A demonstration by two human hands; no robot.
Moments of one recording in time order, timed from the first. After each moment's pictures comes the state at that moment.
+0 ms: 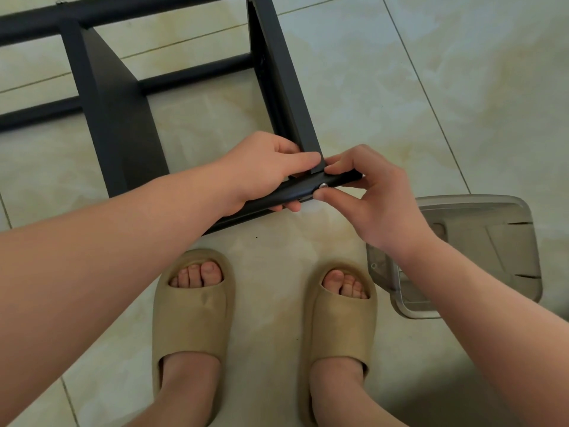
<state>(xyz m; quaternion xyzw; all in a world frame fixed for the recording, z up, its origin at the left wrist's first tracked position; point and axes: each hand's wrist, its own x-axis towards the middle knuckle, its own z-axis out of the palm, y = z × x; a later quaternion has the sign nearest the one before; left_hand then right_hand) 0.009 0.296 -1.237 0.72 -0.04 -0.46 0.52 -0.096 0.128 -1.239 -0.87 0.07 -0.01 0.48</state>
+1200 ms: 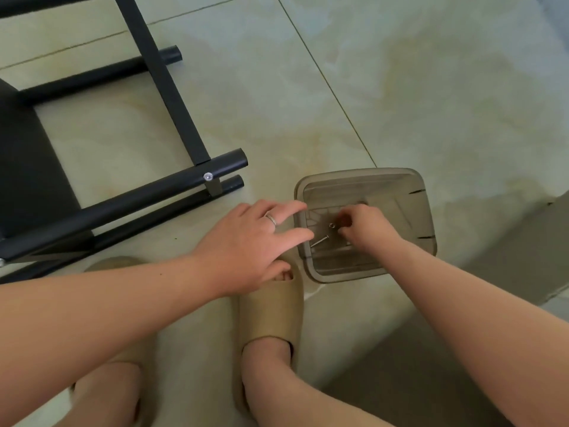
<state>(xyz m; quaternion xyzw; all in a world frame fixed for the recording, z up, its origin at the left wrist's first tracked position) -0.111 0.235 -1.255 0.80 -0.57 -0.15 0.11 -0.192 -0.009 -1.294 -0.87 0.32 0.32 0.19</state>
